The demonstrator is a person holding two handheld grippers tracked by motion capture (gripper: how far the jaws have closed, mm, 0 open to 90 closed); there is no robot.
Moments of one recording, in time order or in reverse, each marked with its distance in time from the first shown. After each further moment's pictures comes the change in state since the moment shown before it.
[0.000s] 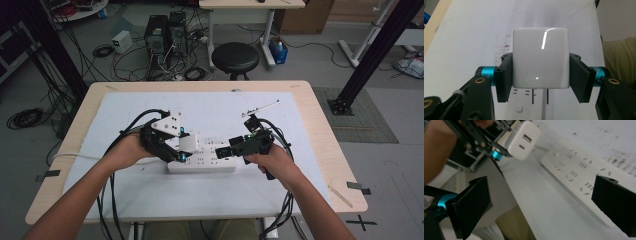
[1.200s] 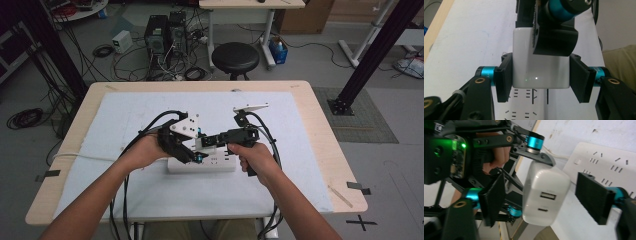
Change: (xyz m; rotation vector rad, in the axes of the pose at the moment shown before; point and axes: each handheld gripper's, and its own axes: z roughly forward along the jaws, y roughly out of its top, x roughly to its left) left arm -0.004 0.025 0.028 -0.036 -0.015 0.052; right arm -0.017 0.012 0.033 -0.050 0.159 0.296
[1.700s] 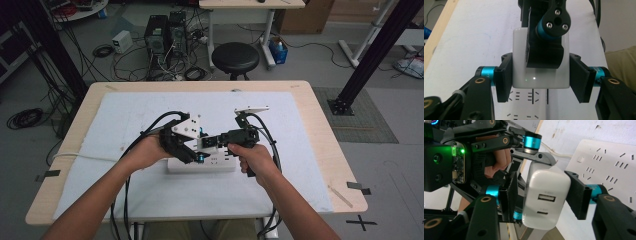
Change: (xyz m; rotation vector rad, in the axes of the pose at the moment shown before) left arm -0.001 0.002 0.002 -0.010 0.015 0.011; right arm -0.009 -0.002 0.001 -0.006 0.044 0.057
